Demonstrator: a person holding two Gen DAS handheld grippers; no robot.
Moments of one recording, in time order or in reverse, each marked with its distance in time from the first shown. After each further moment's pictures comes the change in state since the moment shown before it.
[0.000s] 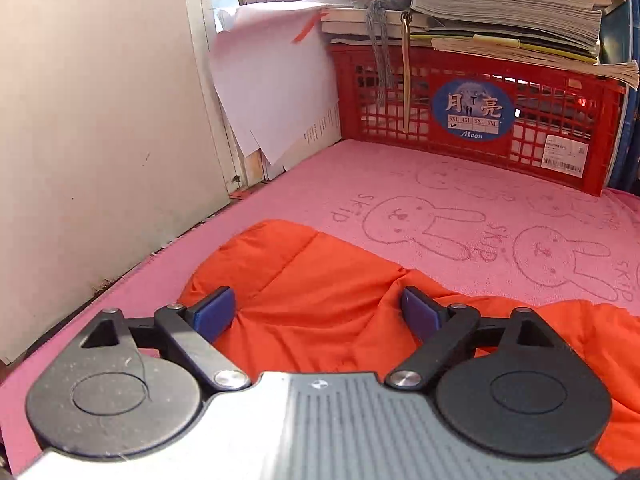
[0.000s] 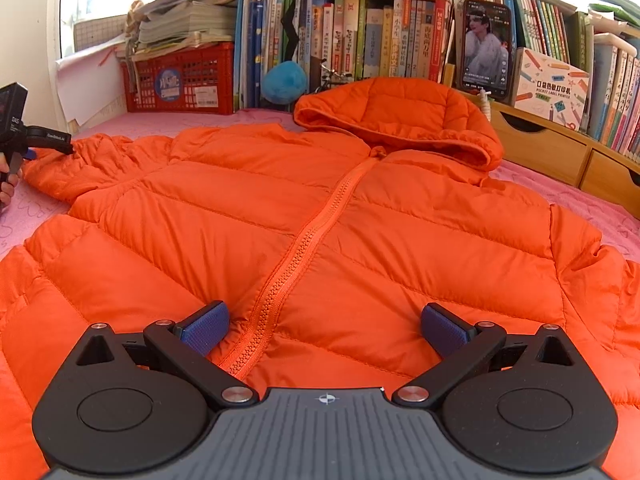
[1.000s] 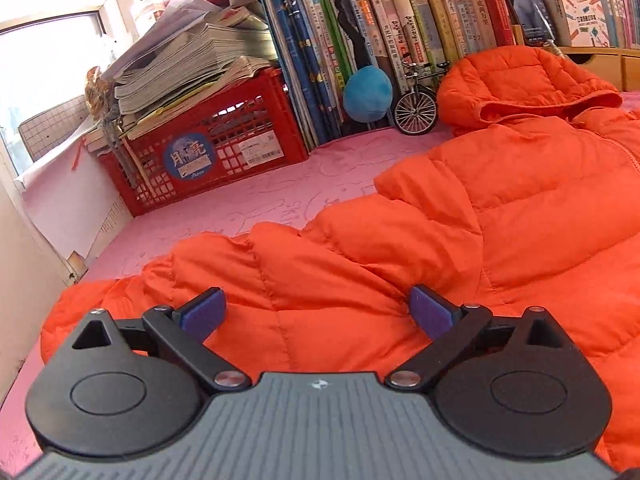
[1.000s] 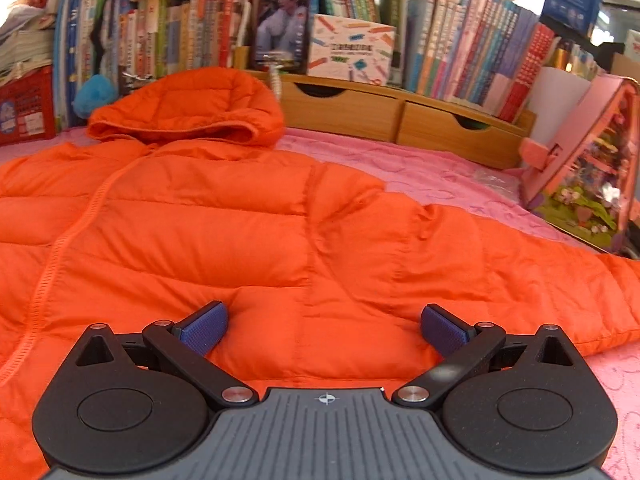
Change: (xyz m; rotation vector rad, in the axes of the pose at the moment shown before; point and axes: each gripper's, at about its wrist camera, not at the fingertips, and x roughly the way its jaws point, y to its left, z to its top) left arm -0.137 -0.151 -0.091 0.487 -0.158 -0.274; right arm -0.014 -0.110 -0.029 0.207 0.042 -0.543
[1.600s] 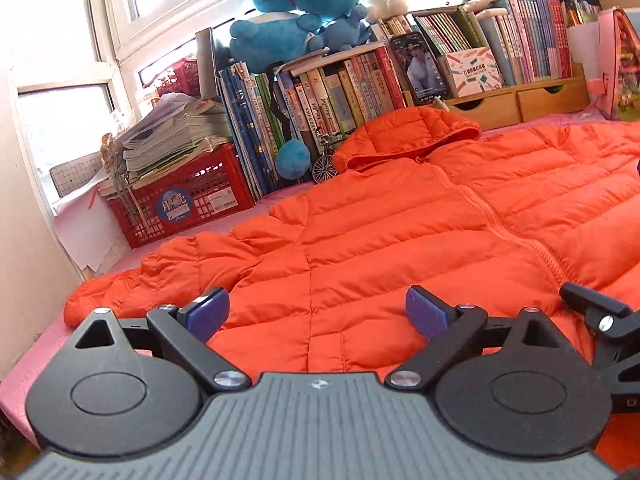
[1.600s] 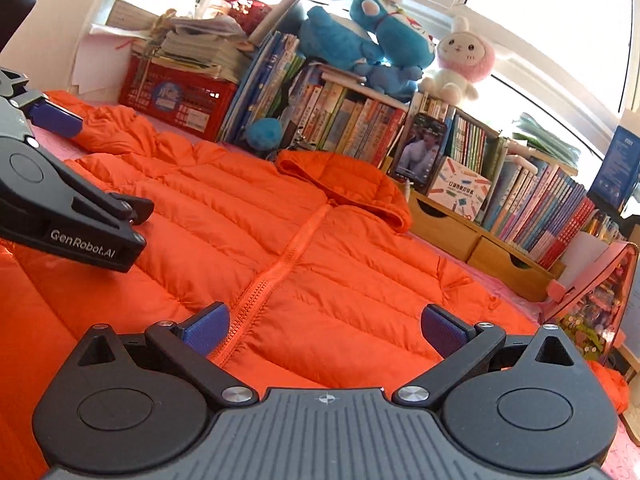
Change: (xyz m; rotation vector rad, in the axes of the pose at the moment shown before) left arm -0.145 -0.089 -0.057 0.054 -0.204 -0.016; right arm -0.168 0.104 -0.092 -0.324 -0.361 0.204
